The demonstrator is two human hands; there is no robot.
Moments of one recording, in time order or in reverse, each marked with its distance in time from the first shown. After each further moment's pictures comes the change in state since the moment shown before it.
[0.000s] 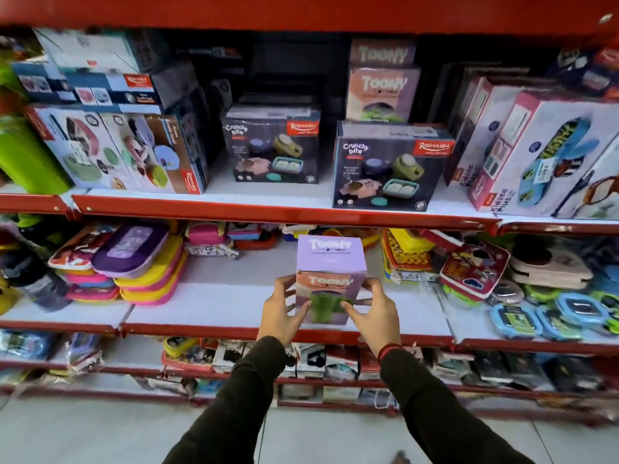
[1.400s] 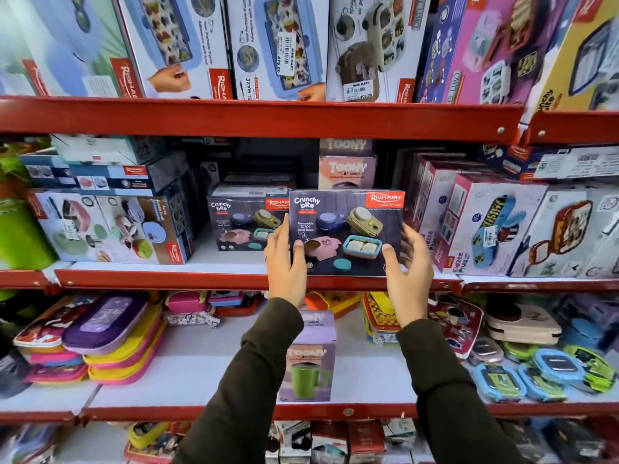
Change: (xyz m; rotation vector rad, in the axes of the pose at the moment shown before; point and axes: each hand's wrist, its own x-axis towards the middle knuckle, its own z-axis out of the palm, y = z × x) left_hand 0.089 0.201 -0.017 -0.202 0.316 0.337; right_hand 0.087 -0.112 -0.133 0.455 0.495 -0.263
